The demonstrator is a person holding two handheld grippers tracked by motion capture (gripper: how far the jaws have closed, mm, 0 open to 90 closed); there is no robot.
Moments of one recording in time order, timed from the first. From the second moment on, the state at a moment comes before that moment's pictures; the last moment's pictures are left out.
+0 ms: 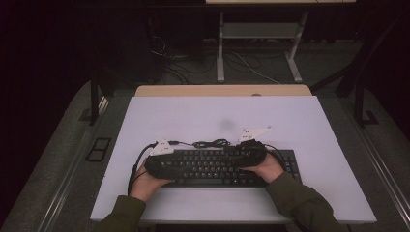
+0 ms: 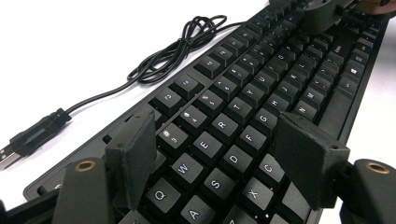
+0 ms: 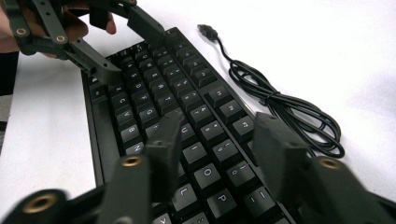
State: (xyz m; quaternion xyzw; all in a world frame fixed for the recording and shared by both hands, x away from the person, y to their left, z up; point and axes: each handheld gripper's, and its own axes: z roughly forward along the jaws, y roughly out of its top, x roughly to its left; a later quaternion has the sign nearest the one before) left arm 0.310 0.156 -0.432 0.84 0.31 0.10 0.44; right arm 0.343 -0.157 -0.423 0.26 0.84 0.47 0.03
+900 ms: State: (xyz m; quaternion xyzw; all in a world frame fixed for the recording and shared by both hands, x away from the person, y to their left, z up) left arm 0.310 0.156 -0.432 0.84 0.31 0.10 0.44; right arm 0.341 -0.148 -0.433 0.24 0.87 0.42 0.02
